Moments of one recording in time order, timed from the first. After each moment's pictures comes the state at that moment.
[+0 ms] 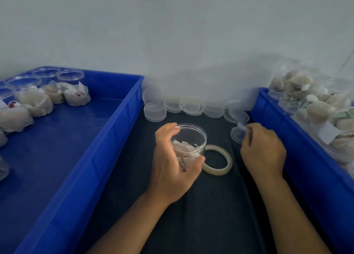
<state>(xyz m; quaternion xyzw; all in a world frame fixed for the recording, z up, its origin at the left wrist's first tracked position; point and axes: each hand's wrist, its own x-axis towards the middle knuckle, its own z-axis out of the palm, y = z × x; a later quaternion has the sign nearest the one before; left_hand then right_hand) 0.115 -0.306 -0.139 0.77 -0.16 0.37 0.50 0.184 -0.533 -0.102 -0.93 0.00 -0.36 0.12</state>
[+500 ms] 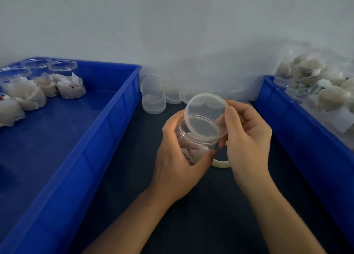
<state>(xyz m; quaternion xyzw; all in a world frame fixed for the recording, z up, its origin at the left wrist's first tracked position) 0.110 -0.315 -0.136 0.73 -0.18 0.34 0.56 0.128 -0.454 -0.072 -0.67 -0.09 -0.24 0.70</state>
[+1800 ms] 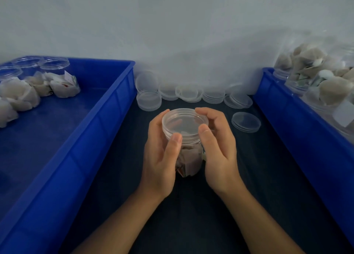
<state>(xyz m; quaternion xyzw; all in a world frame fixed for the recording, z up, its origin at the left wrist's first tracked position) 0.110 -0.310 -0.131 0.66 -0.15 0.29 0.67 0.130 -0.443 -0.112 -0.67 -0.23 -0.17 0.68</state>
